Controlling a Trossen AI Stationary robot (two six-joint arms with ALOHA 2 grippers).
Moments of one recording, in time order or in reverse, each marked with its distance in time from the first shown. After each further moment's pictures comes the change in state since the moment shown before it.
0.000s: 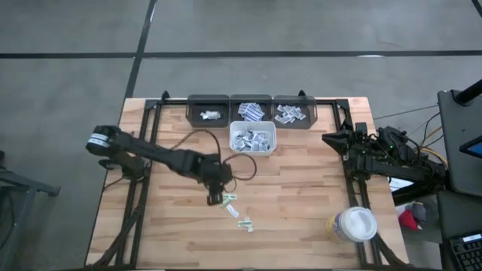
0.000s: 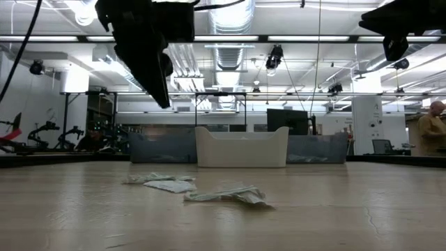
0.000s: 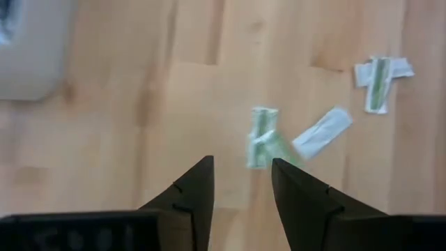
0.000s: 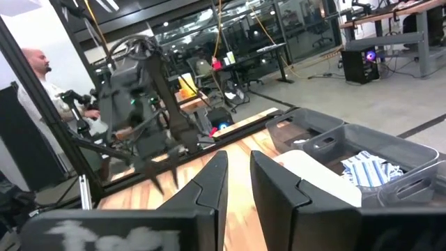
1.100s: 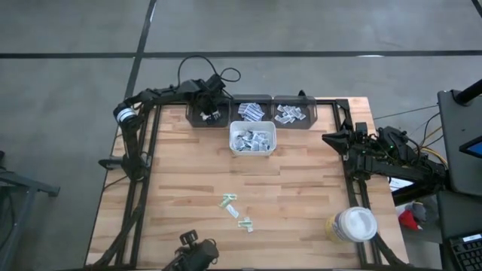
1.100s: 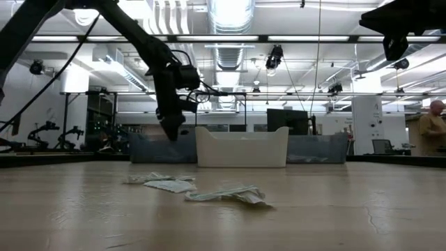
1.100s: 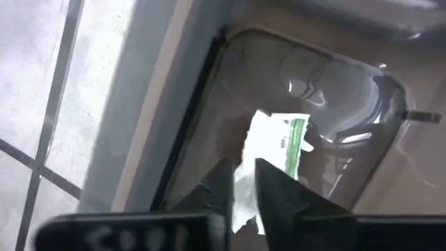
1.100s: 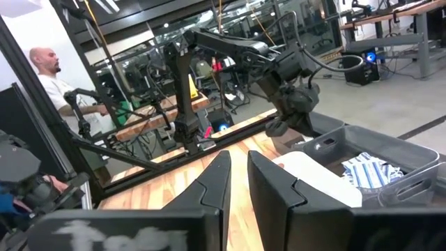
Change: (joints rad) left arm 0.911 0.322 0.225 0.014 -0.121 0.700; right arm 0.000 0.000 0.000 0.004 0.000 0.000
